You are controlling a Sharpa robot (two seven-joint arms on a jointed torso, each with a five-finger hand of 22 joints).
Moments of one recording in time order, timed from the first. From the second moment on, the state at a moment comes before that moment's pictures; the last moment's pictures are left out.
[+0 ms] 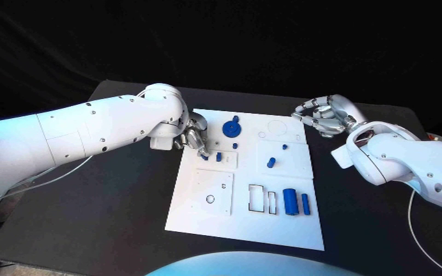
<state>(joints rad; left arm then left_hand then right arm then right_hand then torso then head) 1.30 -0.68 -0.09 1.39 -1.07 0.45 -0.53 1.19 -0.22 0.76 0.21 0.20 0.88 0.06 0.72 0.82 1.34 -0.02 1.25 0.98 1.47 -0.07 1.49 1.31 0.10 1.26 0.03 1.35 1.10 1.21 -0.94 -0.15 1.54 -0.76 -0.56 0.09 1.28 -0.12 0.13 0.29 0.28 0.83 0.16 0.26 0.39 1.30 0.08 1.26 1.22 1.47 0.01 1.48 1.31 0.09 1.34 0.11 1.17 1.24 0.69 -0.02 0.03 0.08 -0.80</state>
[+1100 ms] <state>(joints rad) 1.31 -0.67 -0.09 1.38 -1.07 0.48 -0.53 1.18 -0.21 0.77 0.23 0.20 0.89 0.06 0.72 0.83 1.35 -0.02 1.25 1.00 1.46 -0.07 1.49 1.31 0.10 1.26 0.03 1.35 1.10 1.21 -0.95 -0.15 1.54 -0.76 -0.56 0.09 1.28 -0.12 0.13 0.29 0.28 0.83 0.16 0.27 0.39 1.30 0.08 1.26 1.22 1.47 0.01 1.48 1.31 0.09 1.33 0.11 1.17 1.24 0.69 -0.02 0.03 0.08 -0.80</state>
